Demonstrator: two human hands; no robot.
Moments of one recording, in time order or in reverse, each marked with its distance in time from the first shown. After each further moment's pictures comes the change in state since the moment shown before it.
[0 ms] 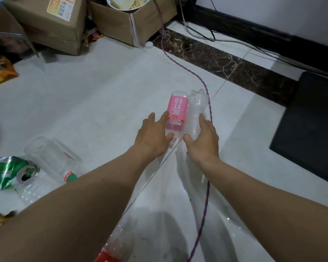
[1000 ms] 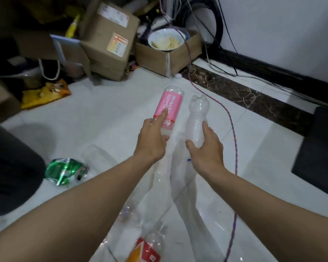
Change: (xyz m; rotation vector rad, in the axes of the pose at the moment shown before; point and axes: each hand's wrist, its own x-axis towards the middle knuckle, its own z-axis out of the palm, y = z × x) left_hand -0.062 -0.070 -0.084 -0.390 0.339 -0.021; right_hand -0.065 -0.100 0.024 0.110 -0.004 -0.174
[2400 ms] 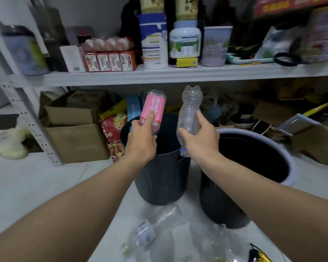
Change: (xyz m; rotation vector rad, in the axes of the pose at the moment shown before) left_hand -0.294 -0.294 -0.534 0.373 0.789 -0.519; right_hand -0.306 -0.456 0.369 0.323 -0.542 -0.648
